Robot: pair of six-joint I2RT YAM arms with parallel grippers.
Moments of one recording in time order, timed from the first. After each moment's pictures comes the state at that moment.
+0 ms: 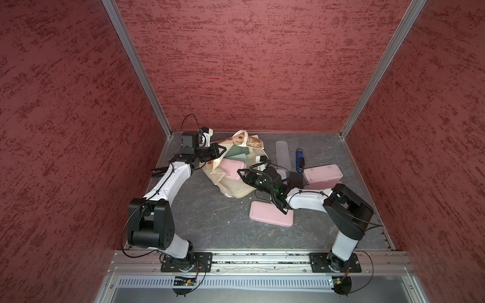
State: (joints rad) left arm -0.07 1.52 1.17 -0.24 0.63 -0.45; right arm 0.83 1.77 0.91 0.67 -0.04 1.09
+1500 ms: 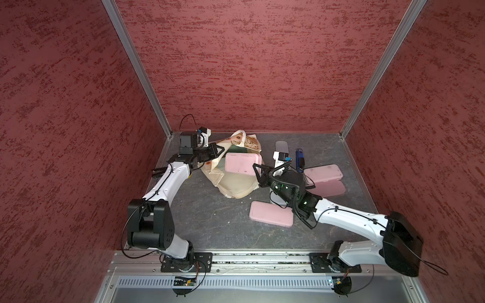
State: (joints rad) left arm -0.05 1.52 1.17 -0.25 0.63 -0.45; right arm 0.91 1.30 0.80 0.44 0.23 0.74
